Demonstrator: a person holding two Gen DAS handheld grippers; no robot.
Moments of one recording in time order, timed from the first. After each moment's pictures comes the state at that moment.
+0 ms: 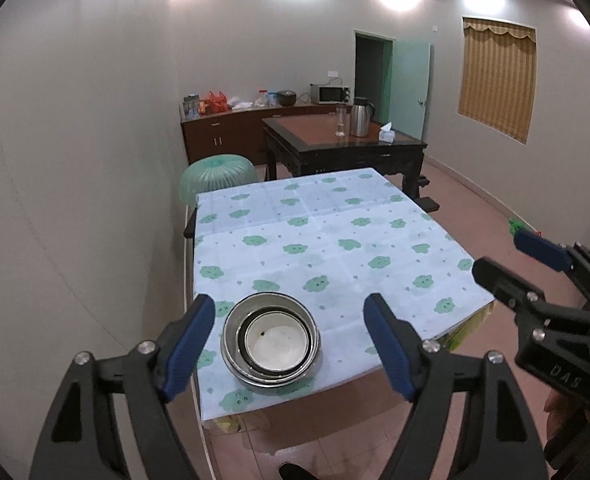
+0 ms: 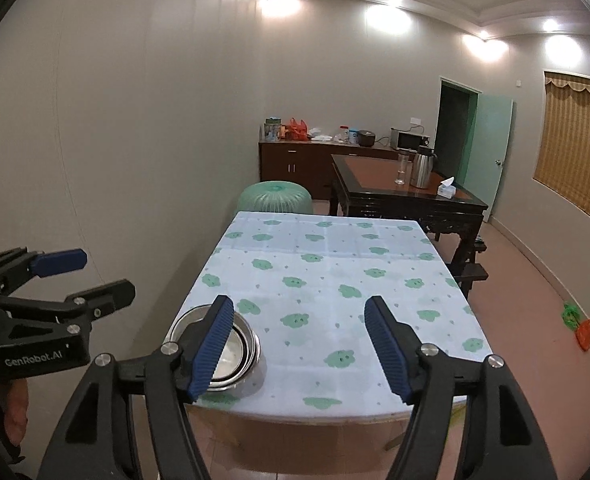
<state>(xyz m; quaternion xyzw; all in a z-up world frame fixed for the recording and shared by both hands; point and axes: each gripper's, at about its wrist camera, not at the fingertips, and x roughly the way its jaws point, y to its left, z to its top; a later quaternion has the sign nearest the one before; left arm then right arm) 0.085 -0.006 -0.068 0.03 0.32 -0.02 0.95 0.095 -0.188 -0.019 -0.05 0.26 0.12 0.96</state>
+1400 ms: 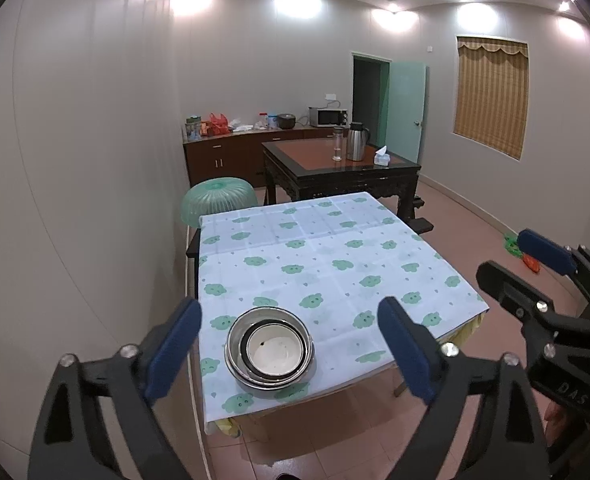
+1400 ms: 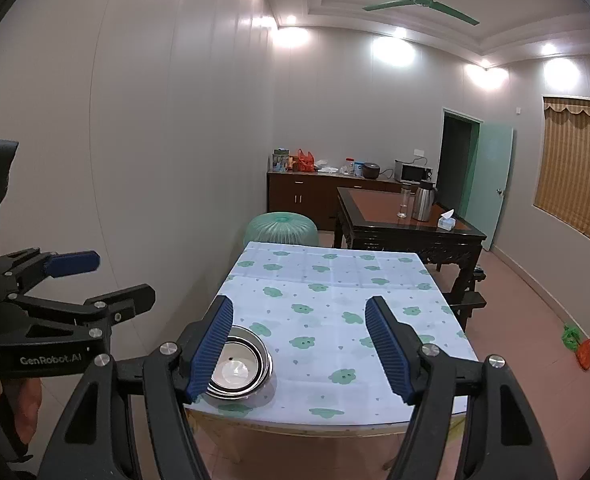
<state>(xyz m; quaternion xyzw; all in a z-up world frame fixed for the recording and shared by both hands) 0.044 -0.006 -0.041 0.02 0.28 -0.03 0.96 0.034 -0.187 0.016 -0.05 0.20 0.13 0.97</state>
